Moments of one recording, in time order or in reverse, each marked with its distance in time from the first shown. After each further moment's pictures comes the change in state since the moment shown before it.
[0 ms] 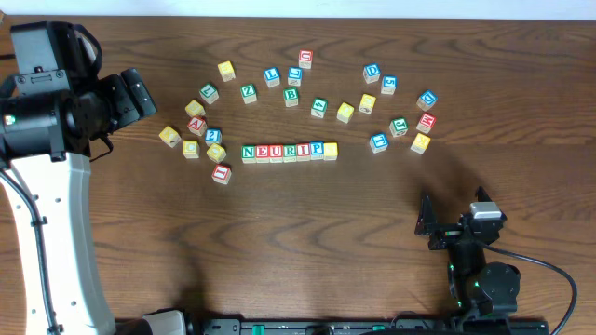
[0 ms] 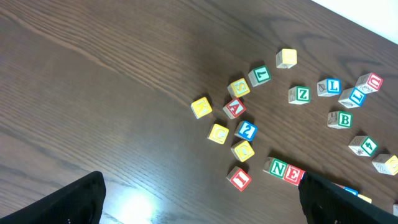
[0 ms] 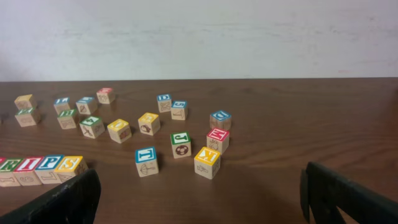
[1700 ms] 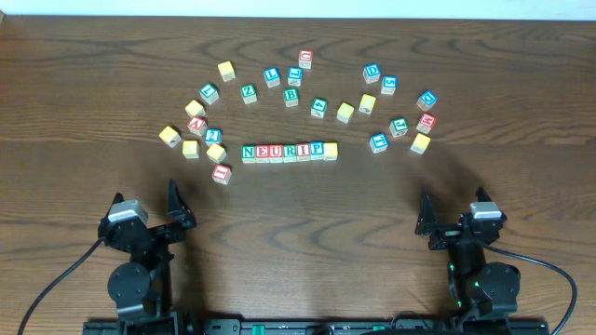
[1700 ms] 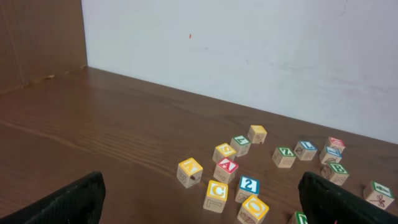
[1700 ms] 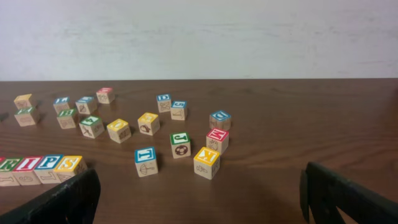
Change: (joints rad) left arm -0.001 -1.402 -1.666 1.185 0.024 0.090; right arm -0.001 0.000 0.000 0.000 0.000 0.000
